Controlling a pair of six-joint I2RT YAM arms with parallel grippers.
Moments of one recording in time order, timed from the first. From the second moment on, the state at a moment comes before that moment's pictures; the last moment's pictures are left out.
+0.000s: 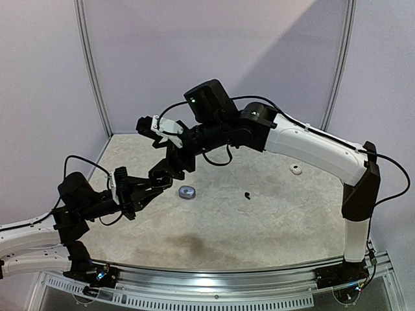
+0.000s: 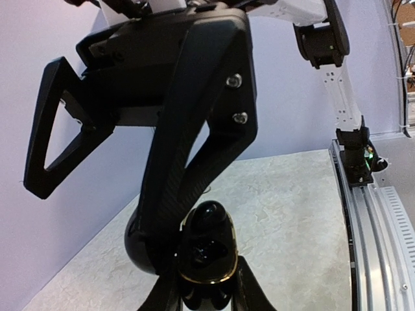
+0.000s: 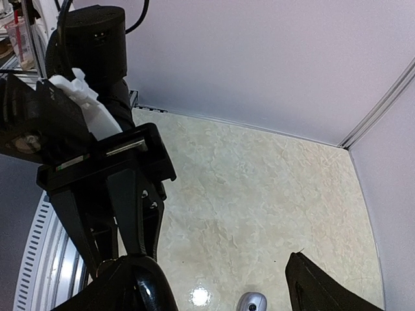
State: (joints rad) left arm -0.81 0.71 0.30 0.52 0.38 0.25; right arm 1.12 2.02 2.15 -0.63 -0.31 -0.43
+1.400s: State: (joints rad) left arm -0.81 0.73 0.29 0.56 0.36 0.10; right arm 1.01 2.08 2.20 -0.80 -0.71 -0.39
